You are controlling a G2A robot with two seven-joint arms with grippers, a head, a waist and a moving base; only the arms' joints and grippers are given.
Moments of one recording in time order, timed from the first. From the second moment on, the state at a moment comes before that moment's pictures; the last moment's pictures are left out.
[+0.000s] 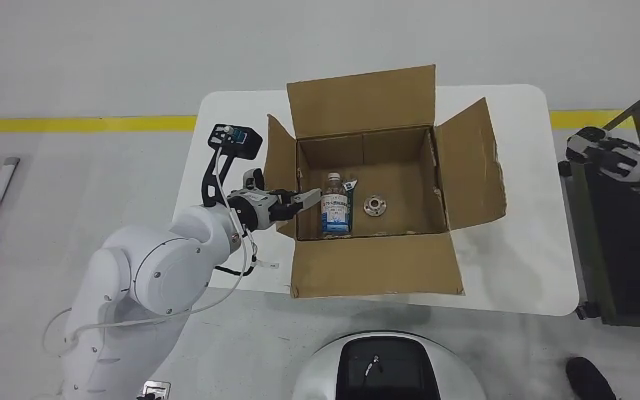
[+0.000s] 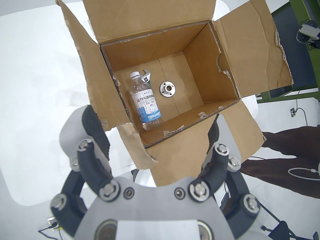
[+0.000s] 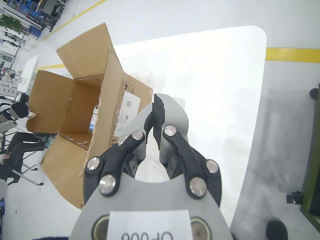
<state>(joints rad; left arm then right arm) 0.69 -0.92 -1.14 -2.11 0.58 0.36 -1.17 -1.22 -1.04 1.96 -1.92 -0.43 -0.04 1.00</state>
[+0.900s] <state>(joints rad) 0.70 -0.92 -1.14 -2.11 0.58 0.35 -1.15 -1.04 -1.08 1.34 -1.88 -0.59 -0.22 0.70</state>
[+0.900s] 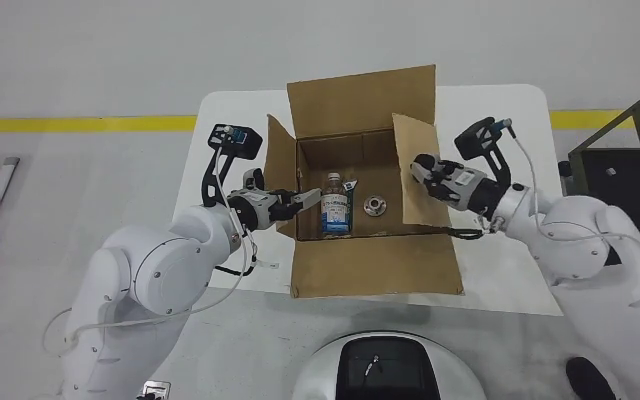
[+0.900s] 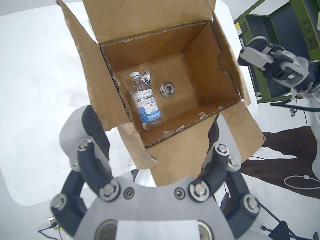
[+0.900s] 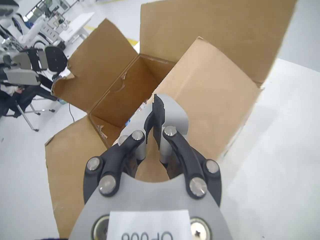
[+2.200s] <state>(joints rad) 0.73 -0.95 -1.06 -1.99 0.67 0.17 -1.04 -0.59 -1.14 1.36 -1.21 -0.26 0.18 0.56</state>
